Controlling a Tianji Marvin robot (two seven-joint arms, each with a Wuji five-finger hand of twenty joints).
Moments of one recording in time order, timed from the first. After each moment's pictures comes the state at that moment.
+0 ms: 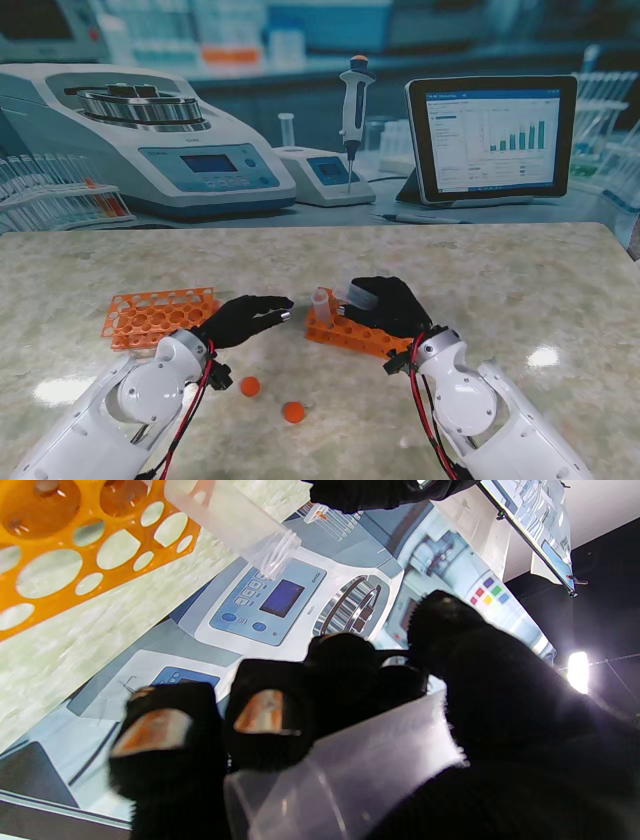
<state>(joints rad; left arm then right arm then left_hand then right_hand) 1.56 -1.10 -1.18 -1.62 0.40 -0.07 -0.15 -1.54 -1.16 1.13 -1.54 -0.36 -0.32 -0.18 0.85 0.03 -0.02 -0.04 0.54 0.09 0.17 0.25 0.60 0.16 0.10 0.25 0.46 0.21 0.12 0.32 0.09 0.41 0.32 0.37 0.61 -0.62 0.81 -0.06 0.93 -0.21 1.24 1.24 1.38 -0.12 0.99 0.94 1.30 -0.08 1.37 0.92 1.11 0.15 1.65 0.73</state>
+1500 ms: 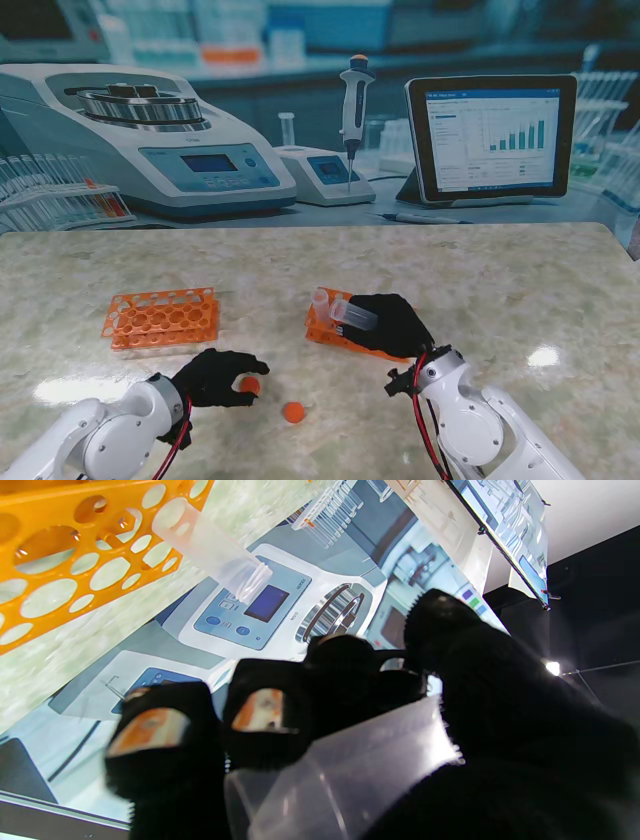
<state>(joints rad) 1.81 -1.02 -1.31 -1.80 0.77 -0.13 -0.33 -1.64 -1.15 1.16 -1.63 -0.44 -0.36 -0.21 0.86 -0.37 0.36 -0.05 0.54 0.11 0.18 0.22 0.52 0.14 0.12 0.32 0.46 0.17 0.19 0.43 0.09 0.34 0.67 0.52 0.63 -0.62 0.79 -0.05 0.93 -0.21 1.24 1.29 1.38 -0.12 0.99 0.96 1.30 -0.06 1.37 0.92 1.11 0.18 1.64 0.73</state>
